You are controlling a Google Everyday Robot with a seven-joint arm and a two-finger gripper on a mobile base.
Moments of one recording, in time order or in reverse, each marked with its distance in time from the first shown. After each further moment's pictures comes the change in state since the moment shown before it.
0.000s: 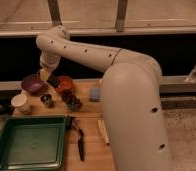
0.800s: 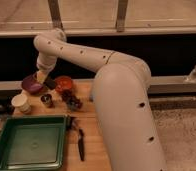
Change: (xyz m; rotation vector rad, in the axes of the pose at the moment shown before) arm -0.011 0.009 0.019 -0.056 -0.009 -0.022
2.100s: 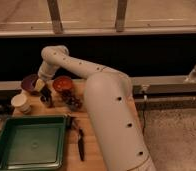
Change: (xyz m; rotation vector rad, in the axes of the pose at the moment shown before) arm -0.006 0.005 0.103 -0.188 -0.142 -0.020
